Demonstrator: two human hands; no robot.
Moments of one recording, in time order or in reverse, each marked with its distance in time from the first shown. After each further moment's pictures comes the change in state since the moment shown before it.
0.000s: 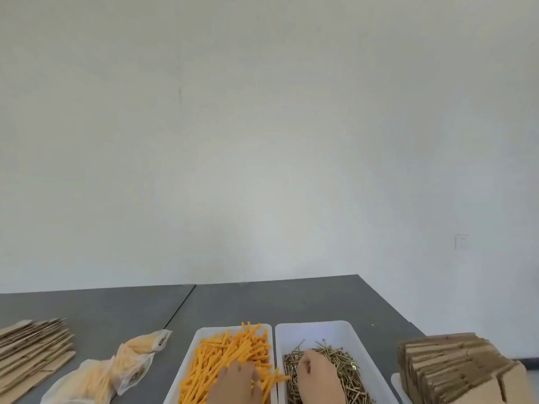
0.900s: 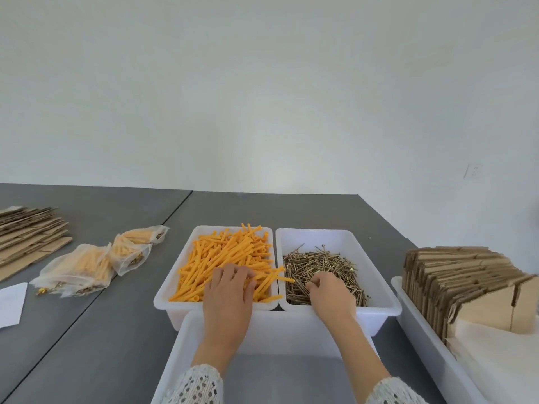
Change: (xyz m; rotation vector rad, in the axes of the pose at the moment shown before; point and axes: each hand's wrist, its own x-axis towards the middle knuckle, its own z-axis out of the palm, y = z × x) left_hand 0.003 -0.046 0.095 -0.069 0.636 0.115; right_hand 0.023 0.061 0.055 -0.238 0.118 0.059
